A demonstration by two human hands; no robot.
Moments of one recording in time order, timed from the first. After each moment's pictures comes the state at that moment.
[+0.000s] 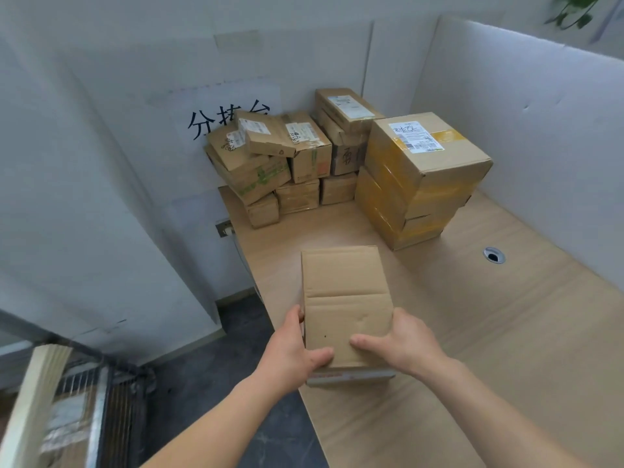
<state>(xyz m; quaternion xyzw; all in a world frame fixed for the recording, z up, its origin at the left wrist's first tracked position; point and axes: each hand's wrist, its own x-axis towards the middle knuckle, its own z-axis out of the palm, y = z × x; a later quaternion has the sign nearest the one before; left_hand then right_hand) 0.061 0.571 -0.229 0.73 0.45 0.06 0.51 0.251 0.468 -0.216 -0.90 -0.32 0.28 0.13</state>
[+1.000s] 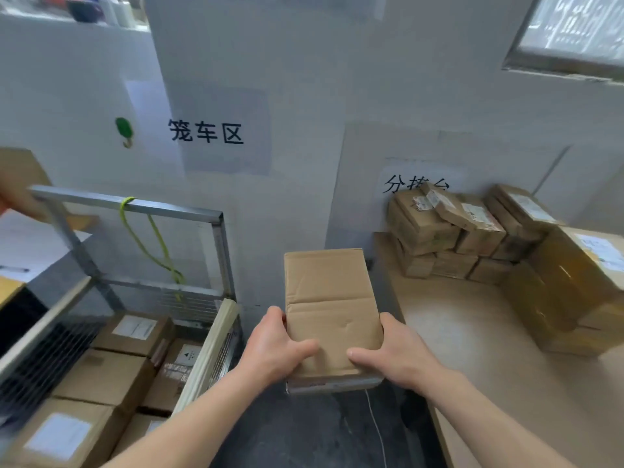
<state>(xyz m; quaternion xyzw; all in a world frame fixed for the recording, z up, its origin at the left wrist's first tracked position) -0.268 0.619 -0.137 0.61 0.64 0.22 0.41 -0.040 0.587 -0.123 -0.74 -0.58 0.31 0.14</state>
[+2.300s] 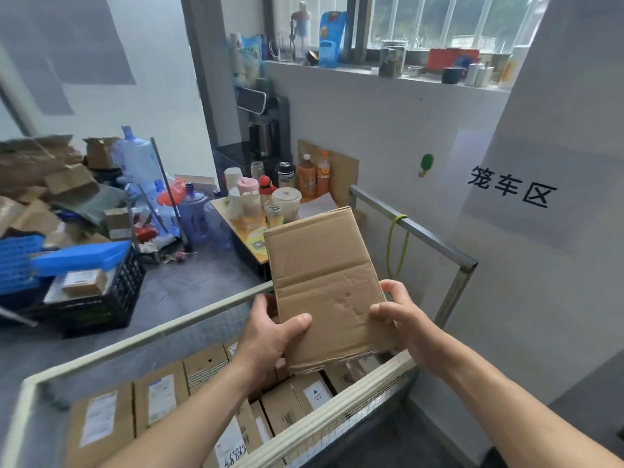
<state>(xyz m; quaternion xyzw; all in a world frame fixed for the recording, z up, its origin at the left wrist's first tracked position) -0.485 0.468 -0.099 0.21 0.68 0.63 0.30 -0.325 0.664 -0.088 -0.27 -0.65 0.70 0.12</state>
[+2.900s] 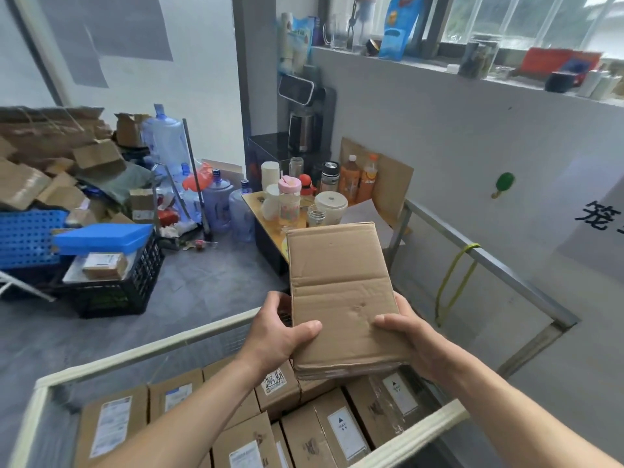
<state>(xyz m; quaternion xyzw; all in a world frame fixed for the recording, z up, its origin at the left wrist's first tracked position) -0.636 0.466 -0.123 0.21 0.72 0.60 0.27 -0.487 0.677 -0.122 -0.25 -0.61 0.75 0.06</state>
